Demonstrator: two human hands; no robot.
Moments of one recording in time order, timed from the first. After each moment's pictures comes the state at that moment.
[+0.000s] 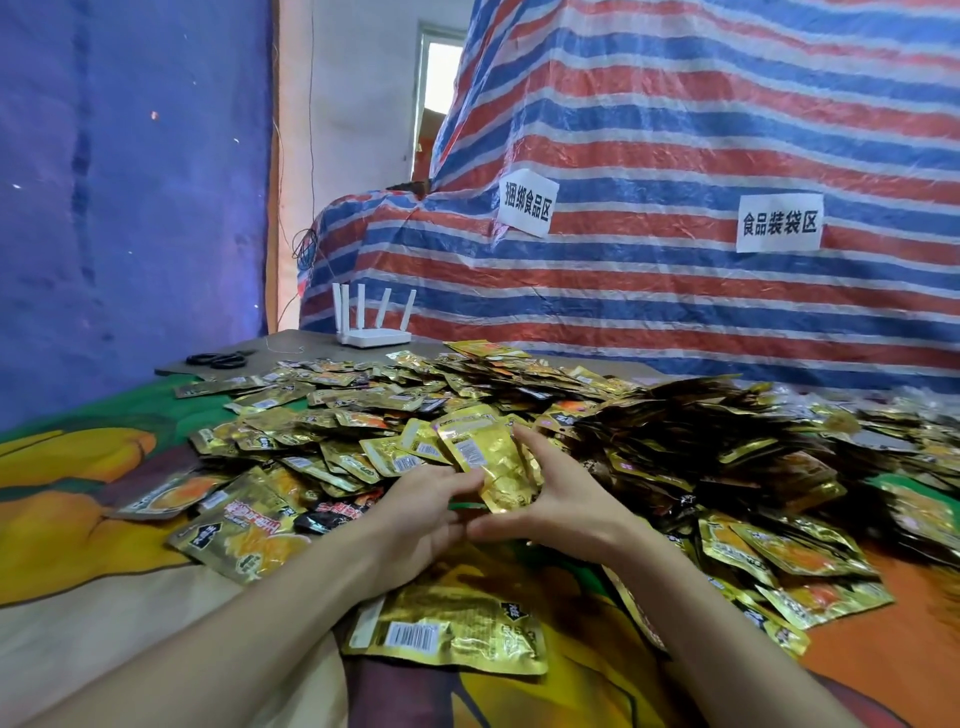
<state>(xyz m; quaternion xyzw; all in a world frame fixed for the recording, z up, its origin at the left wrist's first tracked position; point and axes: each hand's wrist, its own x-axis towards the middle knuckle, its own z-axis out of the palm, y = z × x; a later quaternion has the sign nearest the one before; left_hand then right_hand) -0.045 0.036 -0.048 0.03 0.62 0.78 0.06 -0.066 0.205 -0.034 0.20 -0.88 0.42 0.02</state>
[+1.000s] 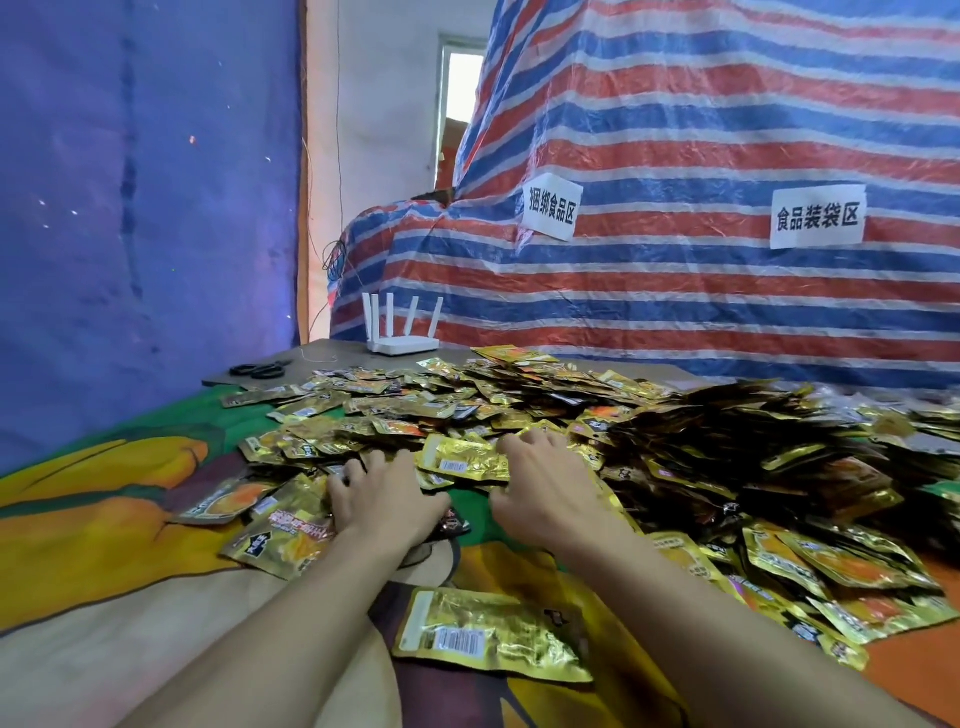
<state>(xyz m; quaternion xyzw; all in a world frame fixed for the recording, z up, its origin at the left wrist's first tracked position) -0.074 -0.018 -0.061 -0.16 0.97 0.11 -0.14 -0.082 0.142 -0.034 0.17 -0.96 0.09 0.19</state>
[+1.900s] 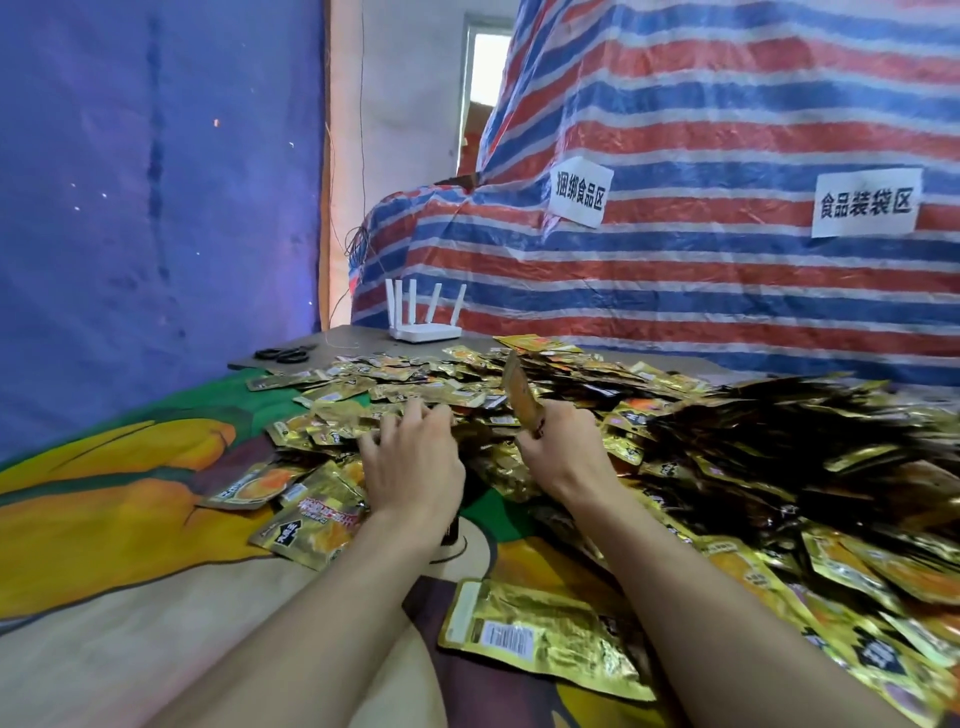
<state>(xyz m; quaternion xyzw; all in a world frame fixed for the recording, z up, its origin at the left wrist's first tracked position) -0.069 -0.019 -0.047 -0.11 0.92 0.16 -0.35 -0.132 0.123 -0.033 0.15 -0.91 0.30 0.23</state>
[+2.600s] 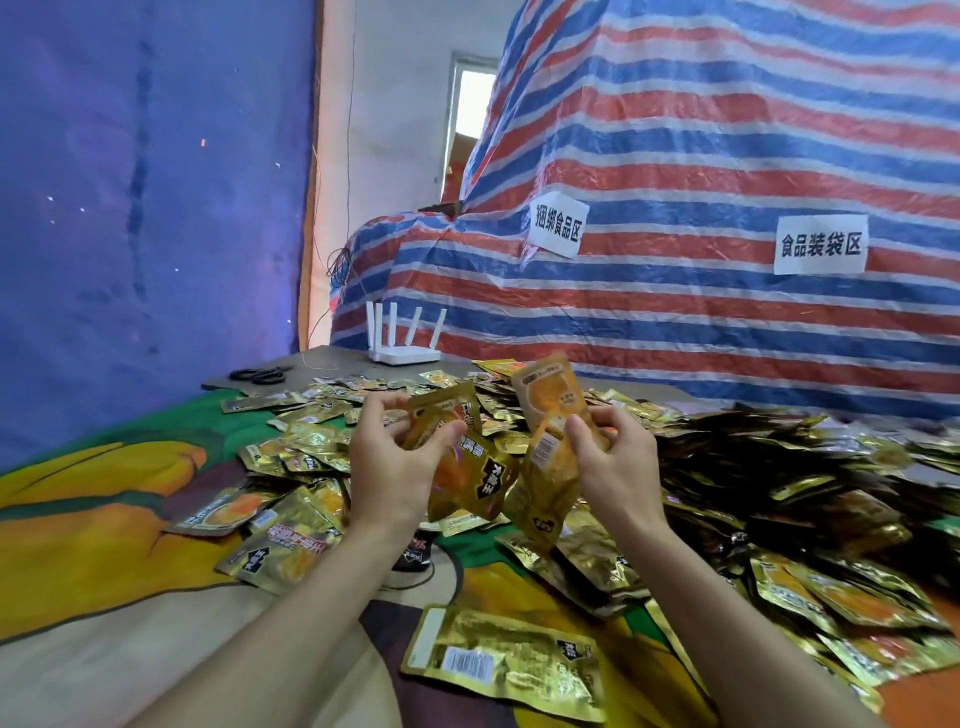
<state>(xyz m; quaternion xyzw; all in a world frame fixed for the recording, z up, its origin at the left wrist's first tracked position) -0.060 -0.012 -0.034 0.04 0.64 0.66 -0.40 -0.107 0.182 -0.019 0.13 -0.75 0.57 0.32</state>
